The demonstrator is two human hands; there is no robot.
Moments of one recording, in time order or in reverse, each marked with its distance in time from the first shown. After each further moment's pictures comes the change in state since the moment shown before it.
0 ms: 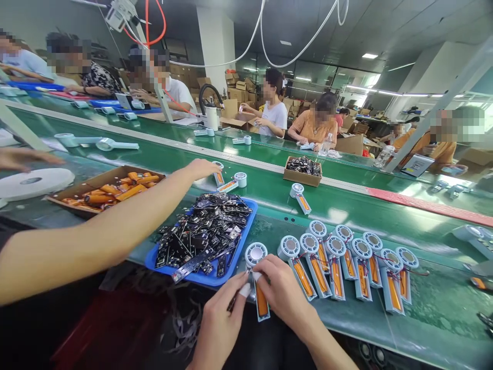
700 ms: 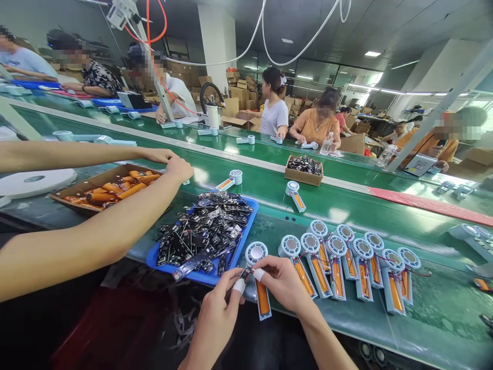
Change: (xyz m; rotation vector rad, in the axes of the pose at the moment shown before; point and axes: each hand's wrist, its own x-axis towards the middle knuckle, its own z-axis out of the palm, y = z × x) left_hand 0.010 0.004 -0.008 -0.104 -0.147 -0.348; right_hand 0.004 0.012 0.006 0.786 -0.027 0.347
